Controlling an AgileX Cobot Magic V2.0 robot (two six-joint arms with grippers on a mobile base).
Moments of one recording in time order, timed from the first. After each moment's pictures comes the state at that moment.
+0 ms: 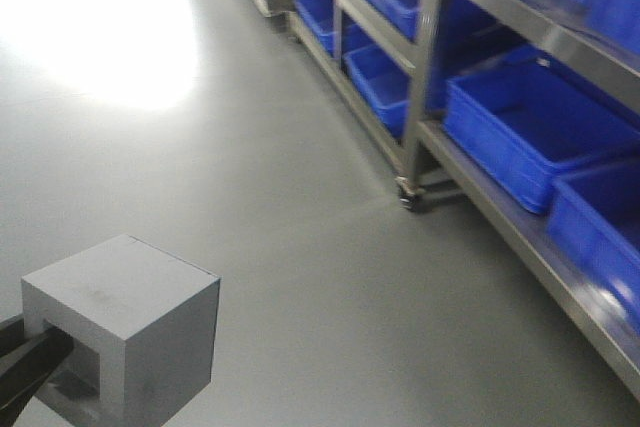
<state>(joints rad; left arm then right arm) -0.63 0.36 -0.24 0.11 0.10 -0.26 0.00 -0.02 0.03 -0.04 0.21 0.00</state>
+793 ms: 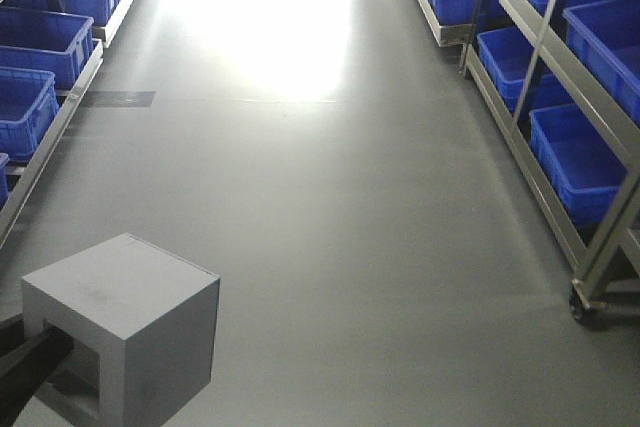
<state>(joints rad) -0.63 0.36 -0.24 0.11 0.10 -0.26 0.00 -0.02 0.03 -0.04 0.21 0.00</state>
